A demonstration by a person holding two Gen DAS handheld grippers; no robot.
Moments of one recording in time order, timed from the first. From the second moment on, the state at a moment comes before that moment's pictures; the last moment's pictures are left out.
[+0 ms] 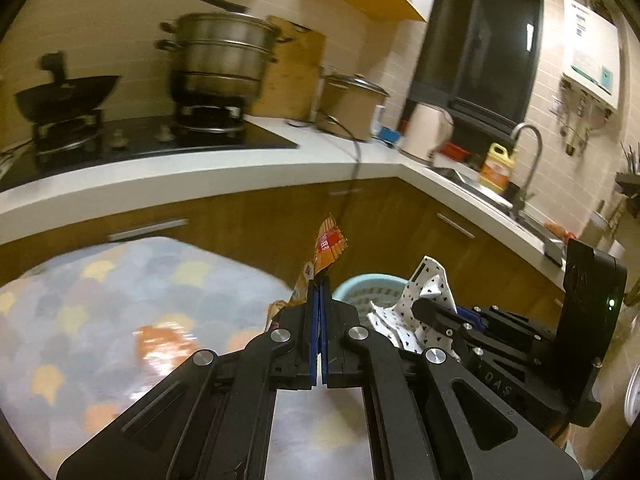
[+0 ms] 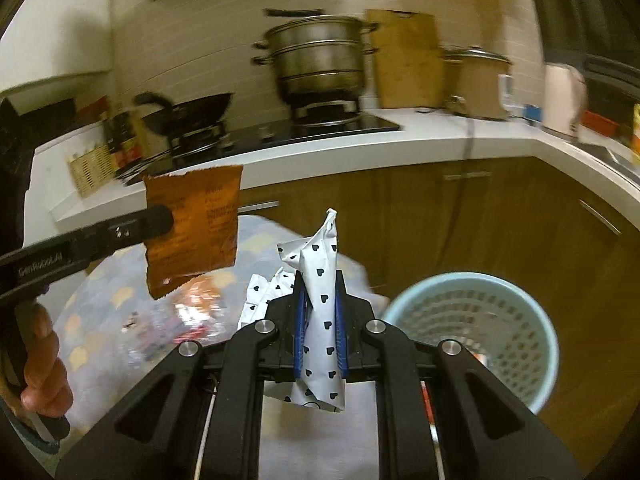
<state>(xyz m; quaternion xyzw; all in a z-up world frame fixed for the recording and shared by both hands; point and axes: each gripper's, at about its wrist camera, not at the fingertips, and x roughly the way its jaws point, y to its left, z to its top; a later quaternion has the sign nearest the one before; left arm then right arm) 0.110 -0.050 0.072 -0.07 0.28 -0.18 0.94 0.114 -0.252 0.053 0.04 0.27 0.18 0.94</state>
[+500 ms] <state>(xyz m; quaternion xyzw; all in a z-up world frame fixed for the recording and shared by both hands) 0.174 -0.164 0.004 -0.07 0.37 -0.22 0.90 0.157 -0.364 -0.016 0.09 0.36 0.07 0.93</state>
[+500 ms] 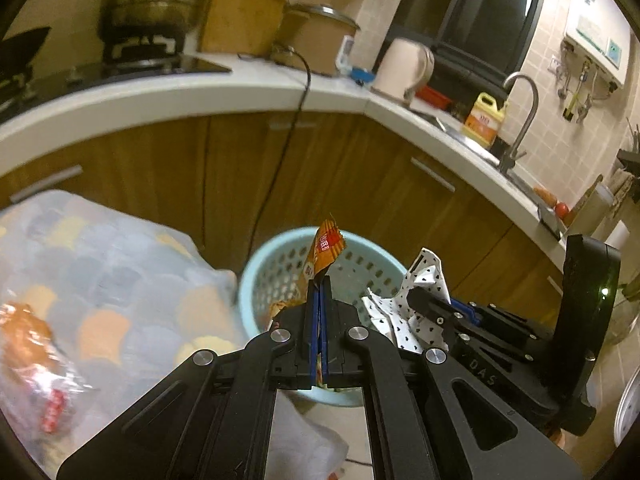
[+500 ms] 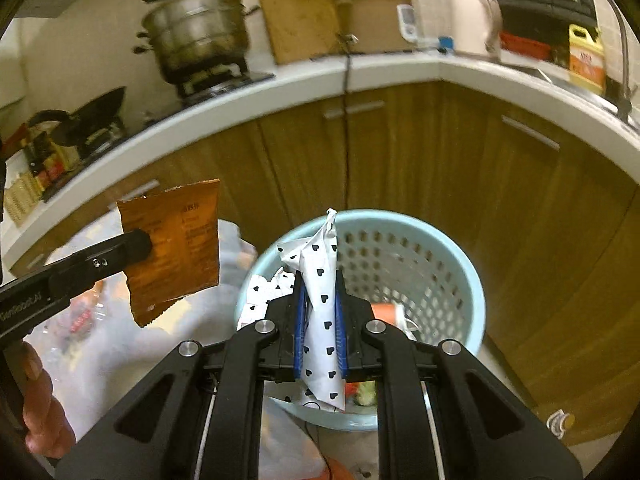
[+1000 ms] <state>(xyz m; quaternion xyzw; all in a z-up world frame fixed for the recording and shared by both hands) 0.187 -0.197 -0.029 -0.05 0.40 -0.22 0.89 0.180 -0.392 -0.056 0.11 0.42 0.04 0.90</state>
